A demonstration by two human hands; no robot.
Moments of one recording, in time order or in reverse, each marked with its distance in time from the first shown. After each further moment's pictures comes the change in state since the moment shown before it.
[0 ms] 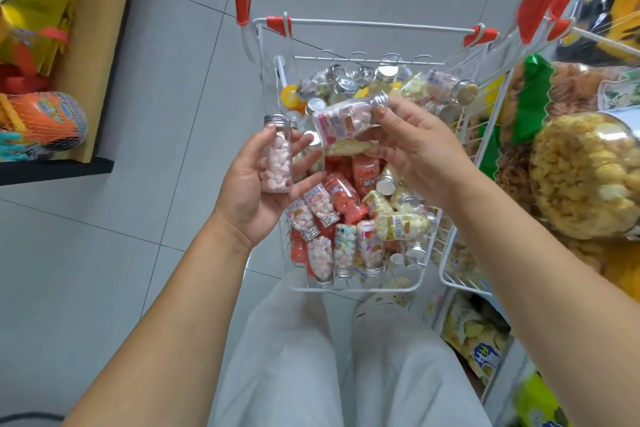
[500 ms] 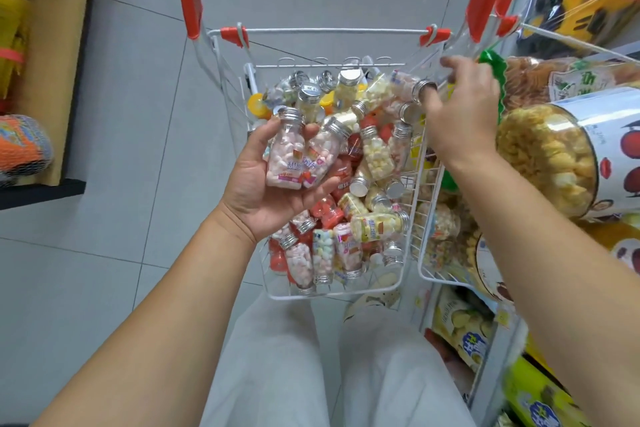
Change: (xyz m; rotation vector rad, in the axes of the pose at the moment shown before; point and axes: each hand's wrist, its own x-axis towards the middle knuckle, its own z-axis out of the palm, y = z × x) left_hand 0.023 -0.013 0.034 -0.048 -0.216 -0.281; right_hand 0.009 -0.020 -0.070 -1.131 0.780 -0.197
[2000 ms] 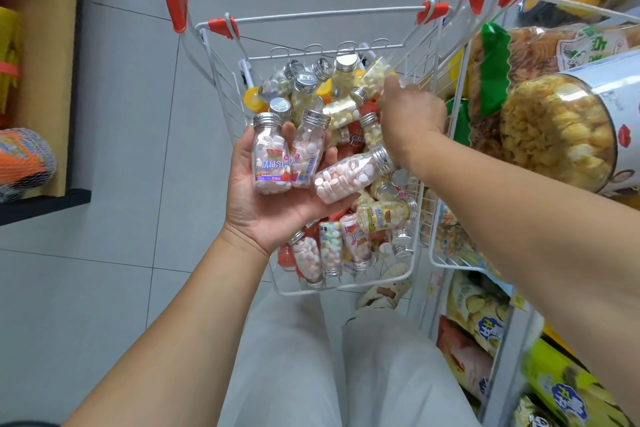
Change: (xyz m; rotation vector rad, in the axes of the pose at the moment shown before) left_hand -0.002 -0.021 -0.023 -0.355 -0.207 -0.063; right_hand -0.002 -0.014 0.060 -0.641 -0.338 -0.127
